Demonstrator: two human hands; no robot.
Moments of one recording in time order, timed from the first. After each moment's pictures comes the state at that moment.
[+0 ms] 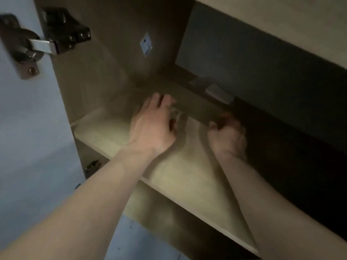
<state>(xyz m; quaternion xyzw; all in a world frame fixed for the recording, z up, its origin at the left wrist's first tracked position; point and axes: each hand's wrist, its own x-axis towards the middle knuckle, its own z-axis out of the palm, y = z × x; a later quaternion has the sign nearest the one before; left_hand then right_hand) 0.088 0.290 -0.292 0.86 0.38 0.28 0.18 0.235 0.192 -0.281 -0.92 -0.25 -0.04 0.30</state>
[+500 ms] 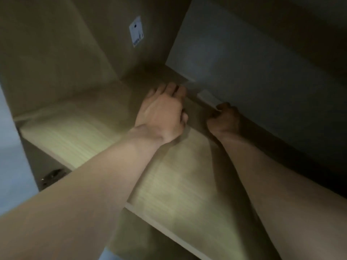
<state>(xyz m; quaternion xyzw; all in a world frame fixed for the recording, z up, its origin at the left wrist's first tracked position) 0.157 0.327 -0.309 0.89 0.31 0.30 0.12 0.338 0.254 -0.299 -0.93 -0.29 -0.08 0.22</state>
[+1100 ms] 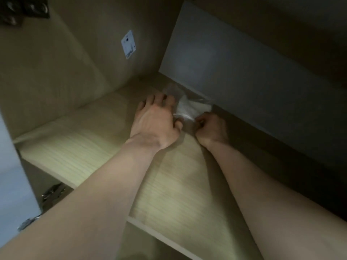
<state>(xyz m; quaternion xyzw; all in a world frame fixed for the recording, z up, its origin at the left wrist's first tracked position) 0.168 0.341 -0.308 0.88 0.33 0.29 0.15 0.314 0.256 -0.292 -0.92 -0.33 -0.04 0.18</state>
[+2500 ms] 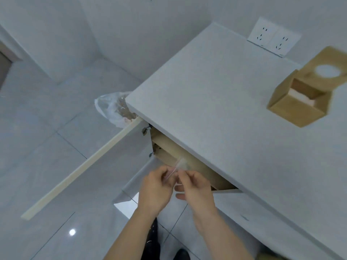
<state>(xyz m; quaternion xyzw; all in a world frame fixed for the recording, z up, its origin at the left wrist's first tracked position) -0.099 0.115 0.030 0.64 0.55 0.14 0.51 0.002 0.051 0.053 -0.75 -0.08 0.48 0.45</state>
